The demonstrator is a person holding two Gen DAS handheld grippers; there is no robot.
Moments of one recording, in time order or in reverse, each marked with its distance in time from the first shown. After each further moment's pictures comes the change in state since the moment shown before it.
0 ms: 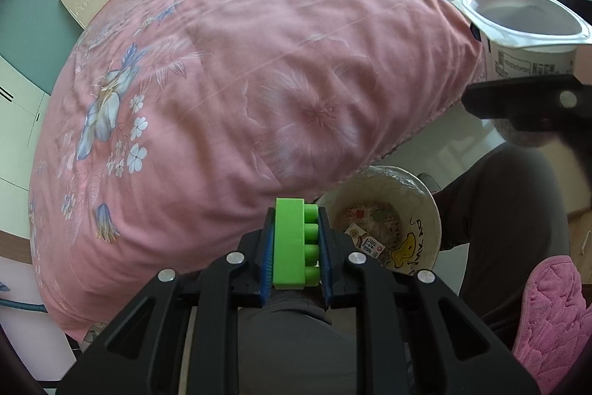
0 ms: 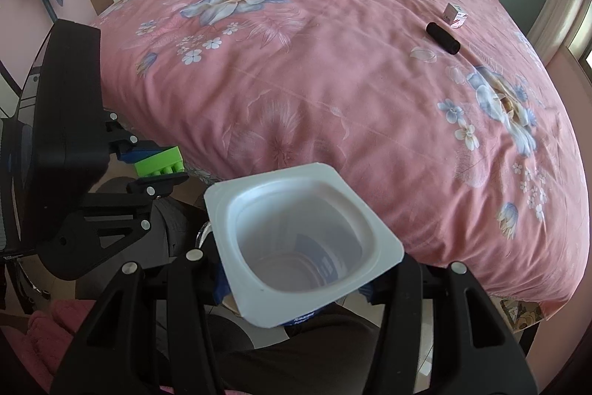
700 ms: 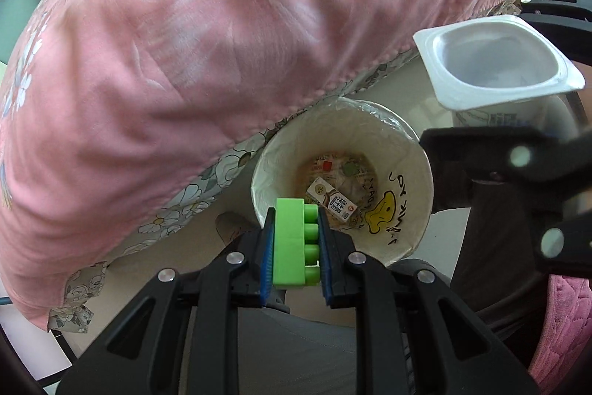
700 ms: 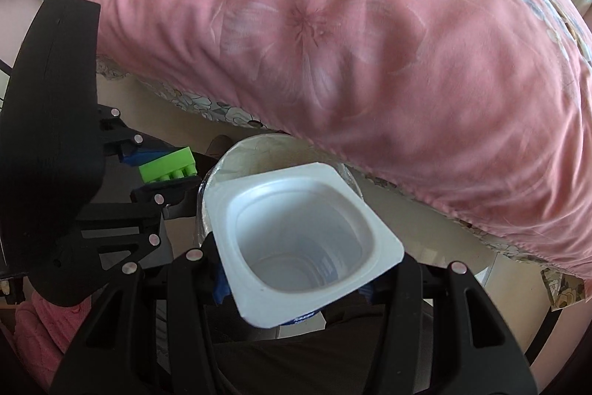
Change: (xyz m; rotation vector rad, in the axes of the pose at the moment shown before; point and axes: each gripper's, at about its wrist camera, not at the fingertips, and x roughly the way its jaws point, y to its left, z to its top) left arm 0.099 -0.029 -0.033 -0.013 0.190 -0.142; right arm 0.123 0.010 -0.050 0.042 0.220 0.101
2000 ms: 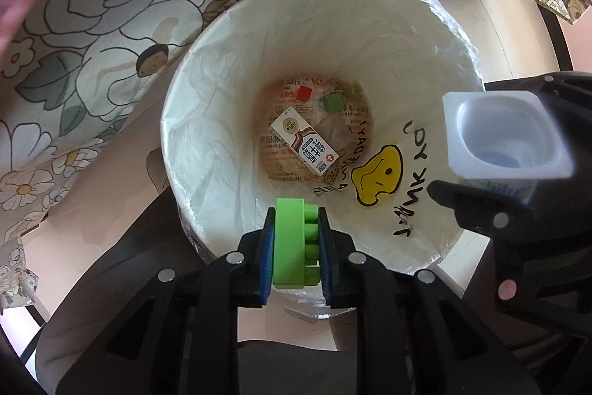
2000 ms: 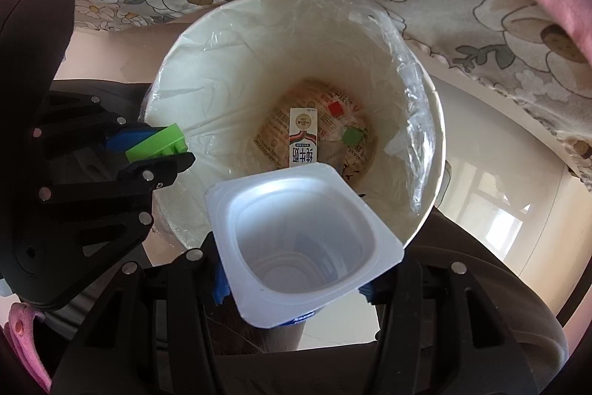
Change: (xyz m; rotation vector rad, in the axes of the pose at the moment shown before) left arm 0.162 0.006 -0.010 -0.125 0.305 -0.174; right arm 0.174 -0.018 -0.032 0.159 0.335 0.126
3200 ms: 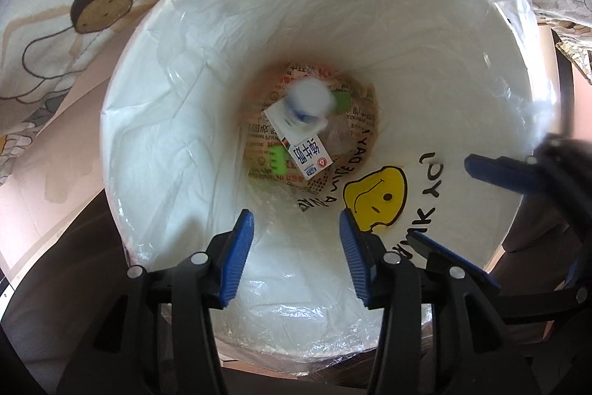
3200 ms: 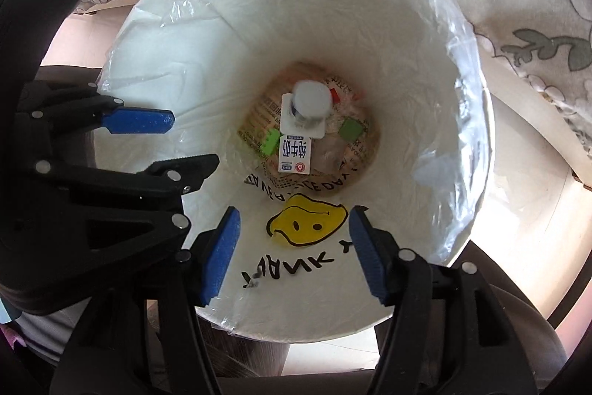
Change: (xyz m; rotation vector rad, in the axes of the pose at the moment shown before) left arm 0.058 0.018 0.023 -0.171 0.077 -0.110; right arm 0.056 -0.005 0.017 -0.021 0.062 -0.038
